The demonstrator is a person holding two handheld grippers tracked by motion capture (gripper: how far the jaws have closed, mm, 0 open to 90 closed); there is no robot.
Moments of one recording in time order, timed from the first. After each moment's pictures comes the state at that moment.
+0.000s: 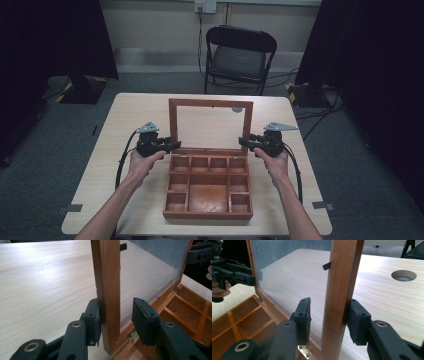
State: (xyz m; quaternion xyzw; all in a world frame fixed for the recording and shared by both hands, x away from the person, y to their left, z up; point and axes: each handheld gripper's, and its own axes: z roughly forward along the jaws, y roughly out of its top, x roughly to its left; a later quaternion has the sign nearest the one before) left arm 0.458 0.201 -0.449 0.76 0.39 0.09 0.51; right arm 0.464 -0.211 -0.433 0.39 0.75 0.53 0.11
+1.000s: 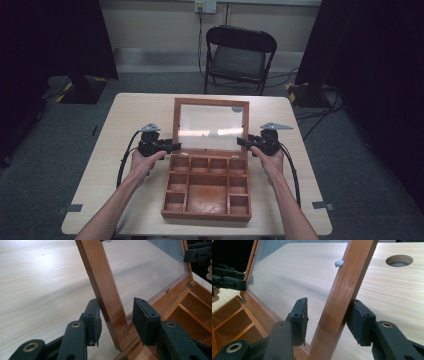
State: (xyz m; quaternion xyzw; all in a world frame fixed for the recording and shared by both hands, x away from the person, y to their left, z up) left arm 0.471 0.204 -0.465 0.76 0.41 0.06 0.50; right arm 0.480 -0.207 -0.452 0.43 0.74 0.51 0.10
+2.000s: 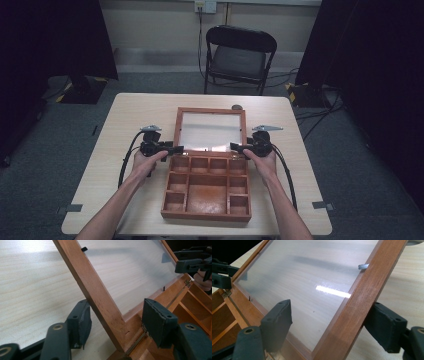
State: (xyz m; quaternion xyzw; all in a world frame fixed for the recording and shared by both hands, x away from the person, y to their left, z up) left arm 0.479 0.202 -0.478 0.76 0.43 0.01 0.49; right arm 0.488 -0.190 -0.473 0.45 0.75 0.47 0.09
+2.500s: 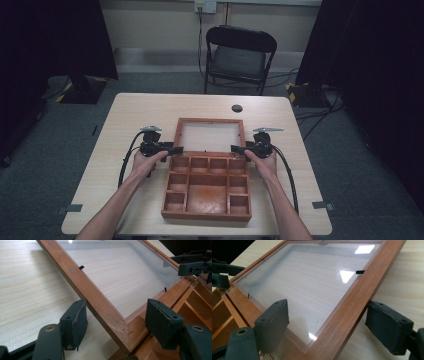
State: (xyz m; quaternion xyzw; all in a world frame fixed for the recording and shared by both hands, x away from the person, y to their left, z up) left arm 0.480 0.203 -0.481 0.76 0.44 0.01 0.48; right arm 0.491 -0.196 -0.484 0.48 0.74 0.46 0.04
